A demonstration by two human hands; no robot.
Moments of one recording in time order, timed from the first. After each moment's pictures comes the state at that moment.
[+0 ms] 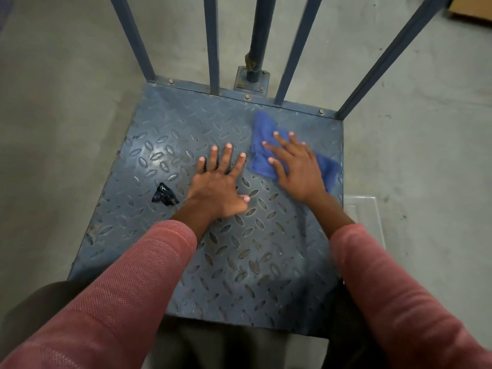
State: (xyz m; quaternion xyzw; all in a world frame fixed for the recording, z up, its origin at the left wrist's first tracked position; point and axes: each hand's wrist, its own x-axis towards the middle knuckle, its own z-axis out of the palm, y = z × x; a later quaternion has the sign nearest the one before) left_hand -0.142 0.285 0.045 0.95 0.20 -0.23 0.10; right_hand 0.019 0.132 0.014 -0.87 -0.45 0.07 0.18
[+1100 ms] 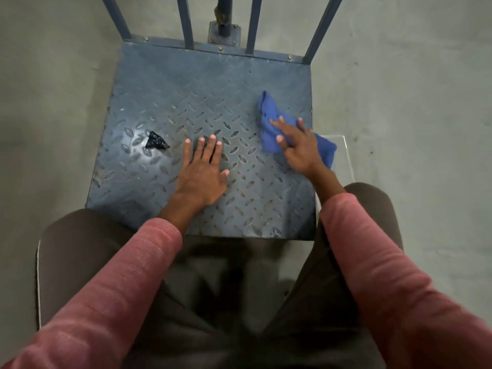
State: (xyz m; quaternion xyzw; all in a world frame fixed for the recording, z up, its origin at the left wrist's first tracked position) left_hand -0.236 0.218 0.048 0.97 0.18 -0.17 0.05; right_hand -0.053 0.034 0.043 -0.89 -0.35 0.14 0.26
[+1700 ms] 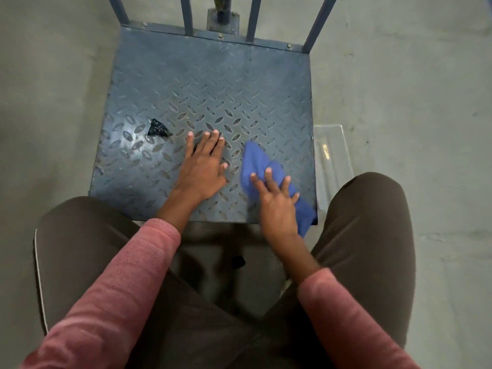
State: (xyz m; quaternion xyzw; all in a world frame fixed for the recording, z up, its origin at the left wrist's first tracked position) left_hand -0.259 0.223 0.040 0.98 0.15 -0.06 0.15; right_hand -0.242 0.029 0.071 -0.94 -0.25 0.21 -0.01
